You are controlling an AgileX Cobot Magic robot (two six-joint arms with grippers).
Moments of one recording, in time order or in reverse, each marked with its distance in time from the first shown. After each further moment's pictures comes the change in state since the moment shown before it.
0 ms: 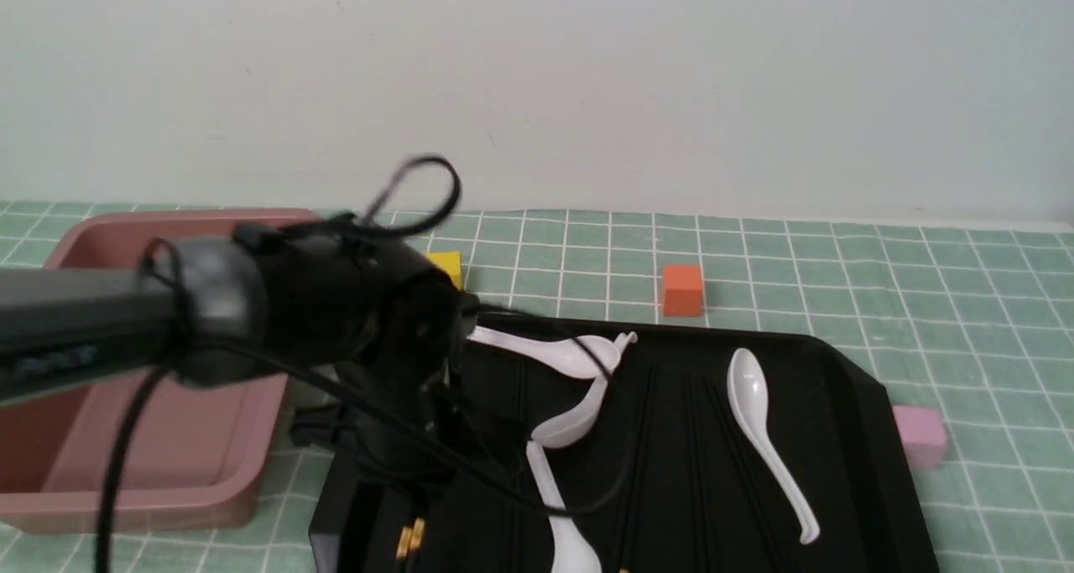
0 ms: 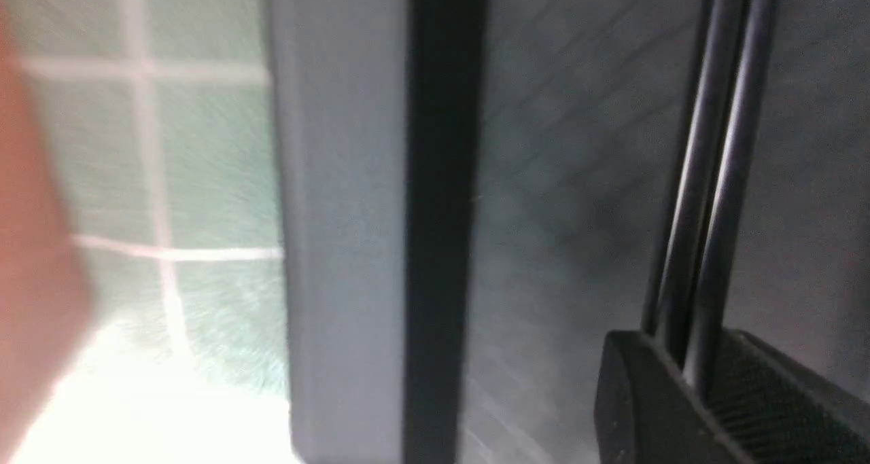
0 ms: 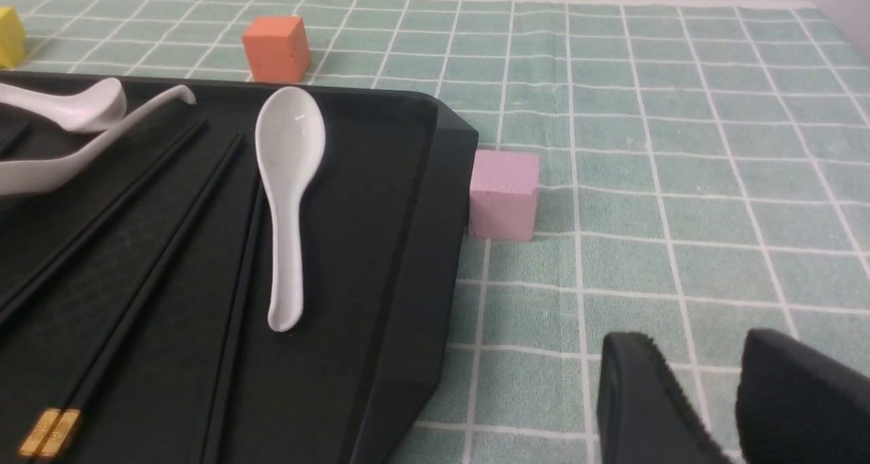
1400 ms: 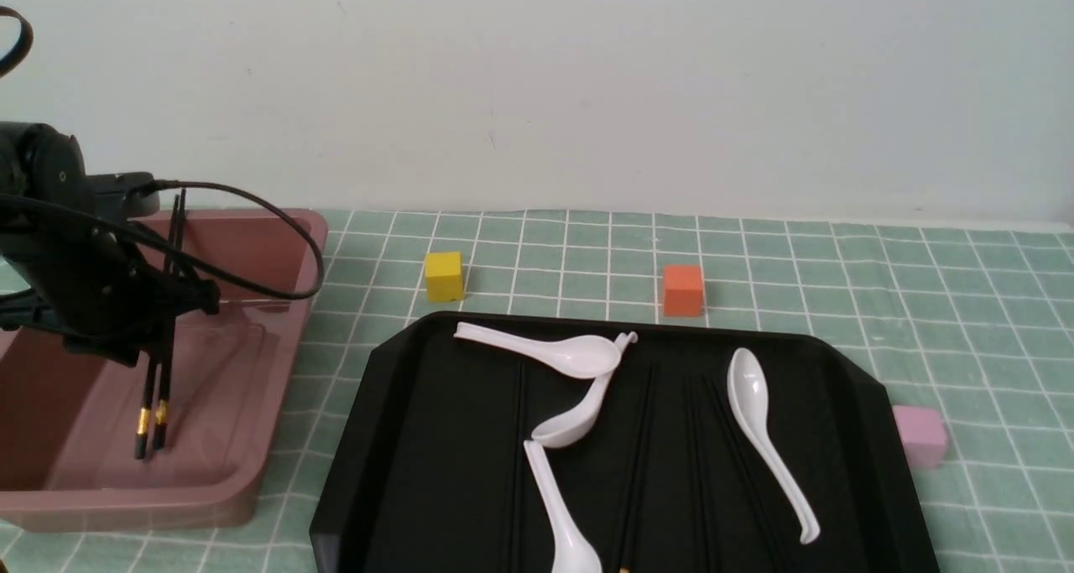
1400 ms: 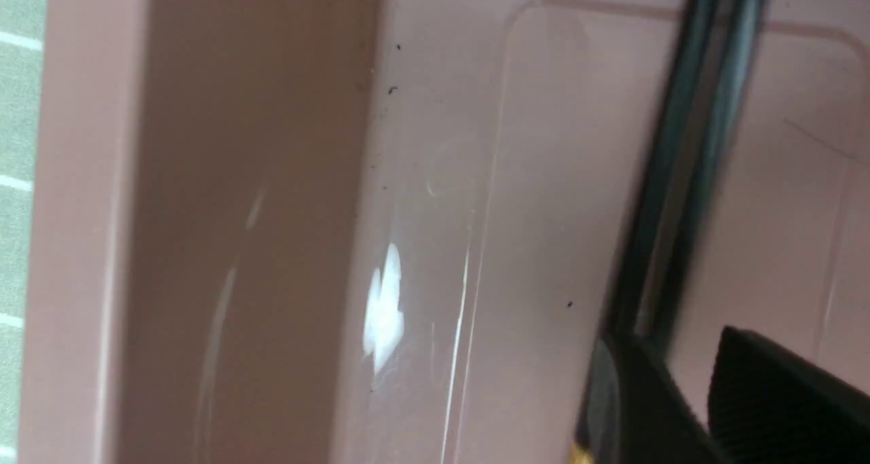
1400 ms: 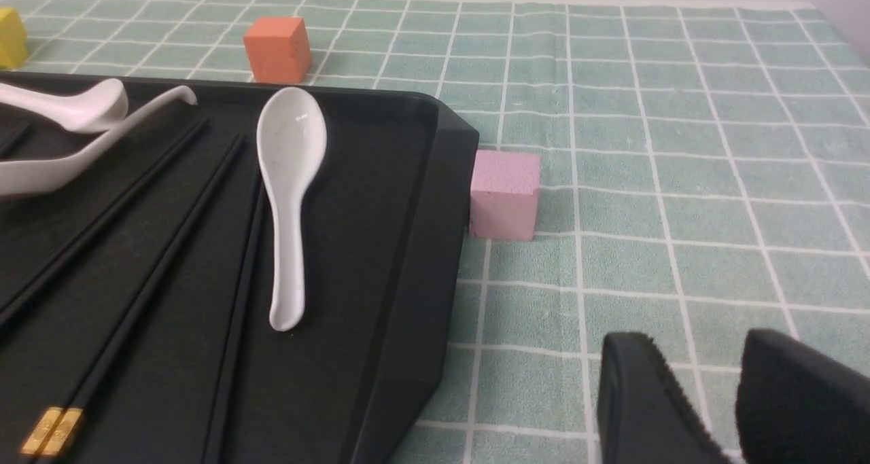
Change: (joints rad) right arm 0.000 0.000 0.000 0.000 0.000 0.000; left arm 0.684 0.102 -0.126 -0.077 -0.114 0.499
